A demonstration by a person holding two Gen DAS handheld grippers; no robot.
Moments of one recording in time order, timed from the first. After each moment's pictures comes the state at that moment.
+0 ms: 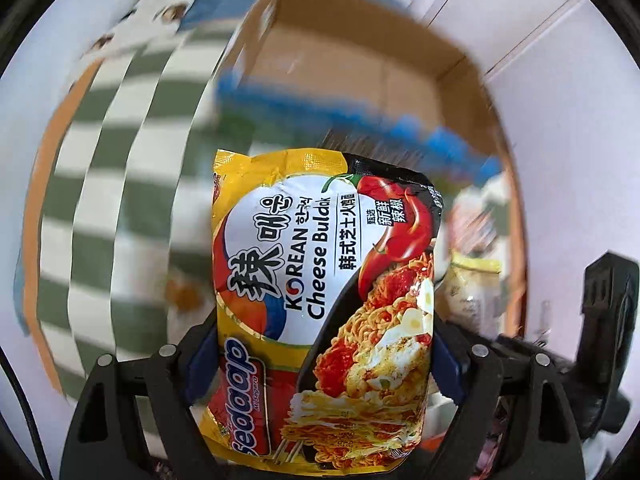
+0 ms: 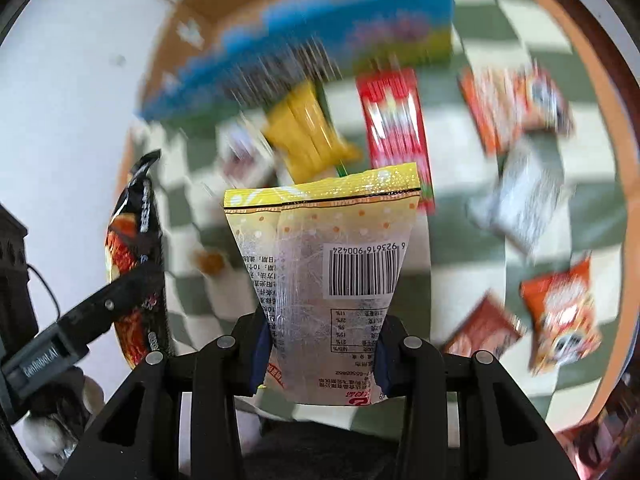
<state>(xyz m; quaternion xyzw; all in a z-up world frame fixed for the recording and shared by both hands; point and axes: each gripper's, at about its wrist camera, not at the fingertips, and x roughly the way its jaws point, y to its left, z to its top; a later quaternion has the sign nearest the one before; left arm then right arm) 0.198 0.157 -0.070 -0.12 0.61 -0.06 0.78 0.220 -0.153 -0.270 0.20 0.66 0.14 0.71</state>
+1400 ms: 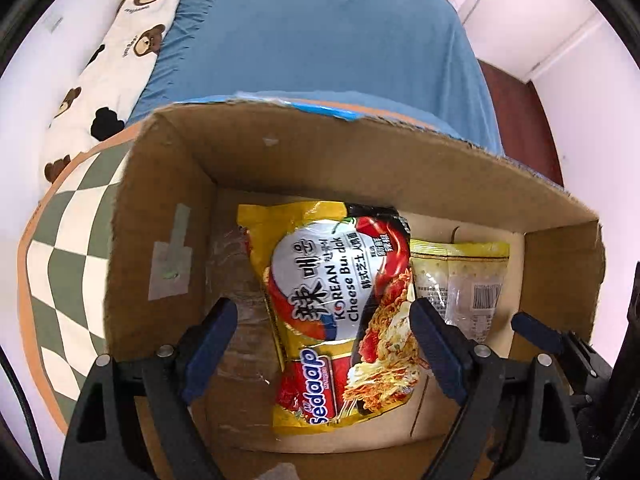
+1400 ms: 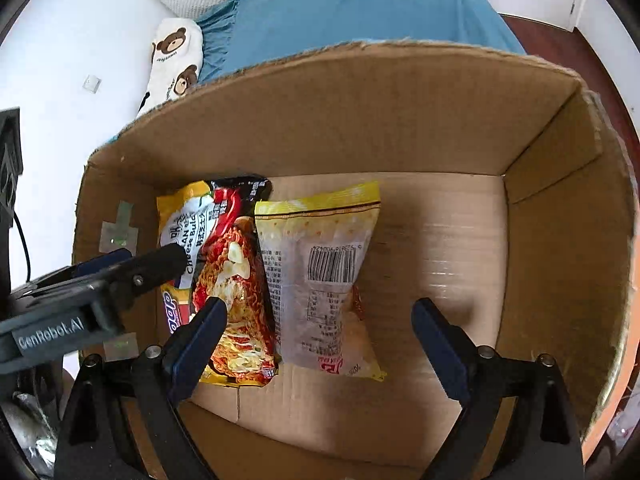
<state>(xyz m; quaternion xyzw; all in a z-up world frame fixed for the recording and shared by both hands) 0.529 0.058 -0.282 -0.07 0.66 0.01 0.75 0.583 -0.121 -0.349 0.12 0.65 0.13 0.74</state>
